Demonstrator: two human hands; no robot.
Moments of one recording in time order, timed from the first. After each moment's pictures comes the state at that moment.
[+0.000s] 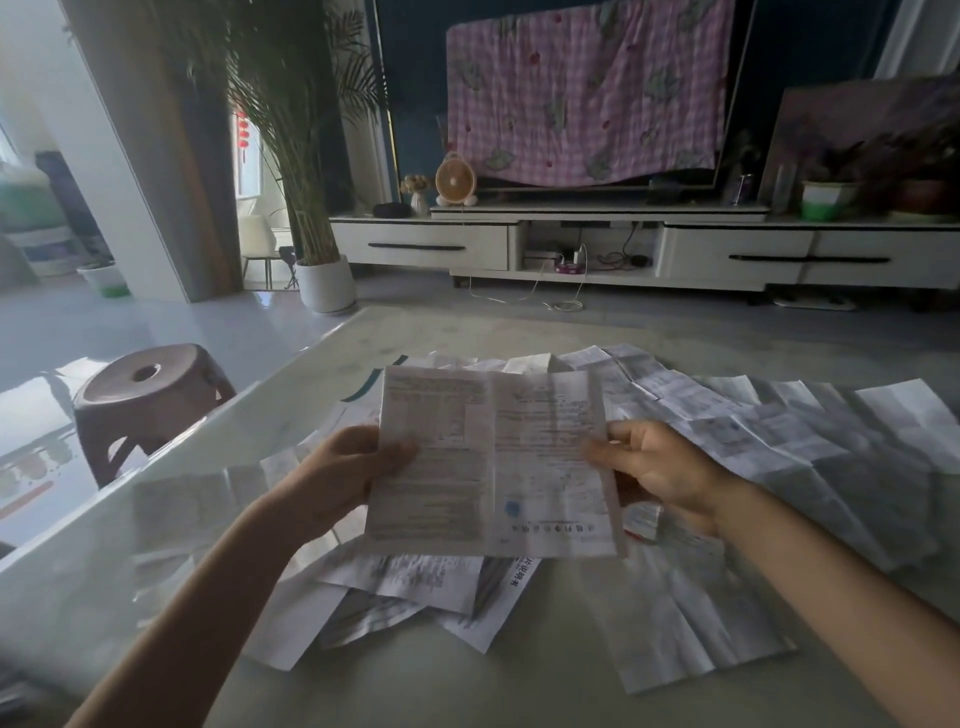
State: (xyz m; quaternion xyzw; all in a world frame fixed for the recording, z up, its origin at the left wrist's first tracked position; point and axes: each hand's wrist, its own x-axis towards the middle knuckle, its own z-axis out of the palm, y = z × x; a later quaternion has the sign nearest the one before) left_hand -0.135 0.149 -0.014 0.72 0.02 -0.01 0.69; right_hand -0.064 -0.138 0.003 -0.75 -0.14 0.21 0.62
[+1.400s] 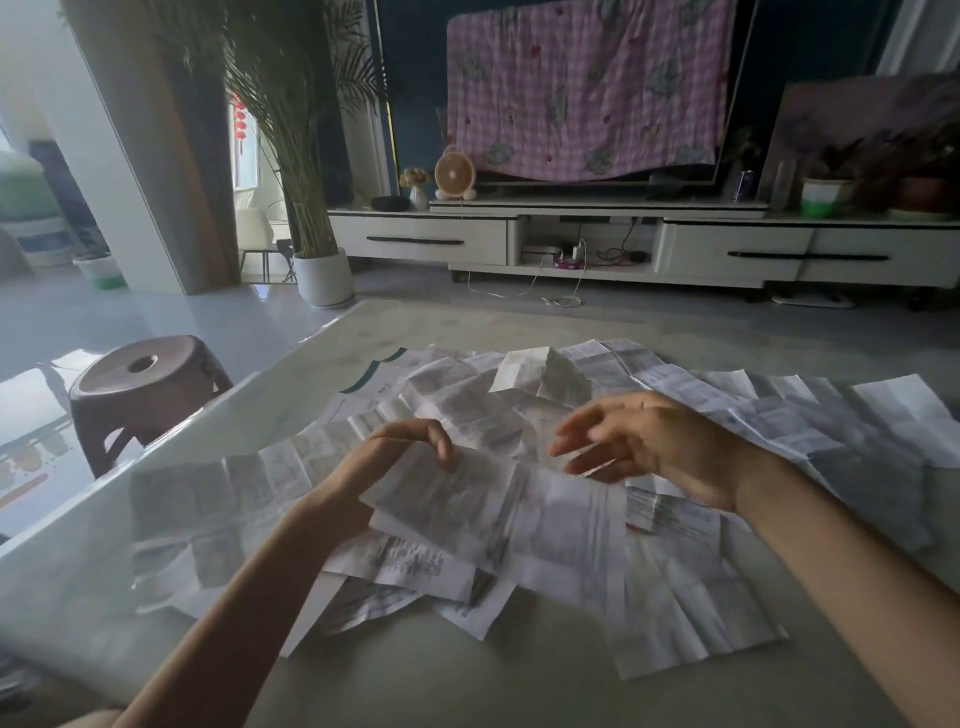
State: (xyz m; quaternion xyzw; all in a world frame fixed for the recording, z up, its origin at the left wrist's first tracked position) left_hand -0.134 0.110 -0.004 0.69 -0.06 -0.04 0.72; right_hand -0.078 -0.142 0.040 -0.74 -0.24 0.29 0.55
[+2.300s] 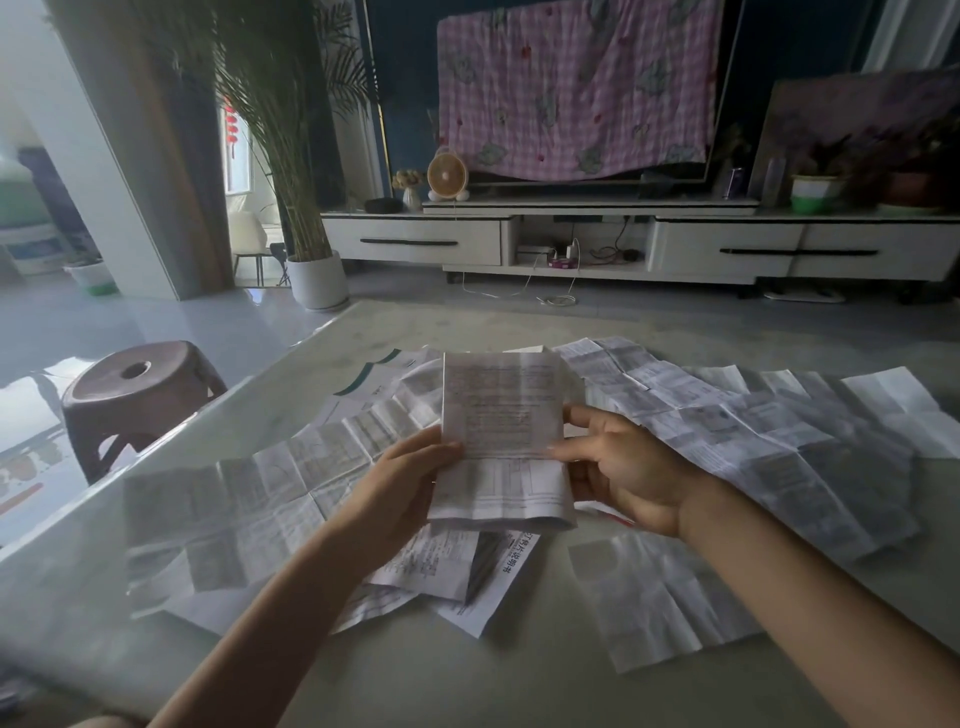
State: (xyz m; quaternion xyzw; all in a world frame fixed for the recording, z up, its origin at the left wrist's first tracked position) left_hand -0.152 0.070 -0.001 0.58 0.05 -0.03 0.81; right_hand -0.089 -0.116 0.016 -0.65 -0.15 0.29 0.69
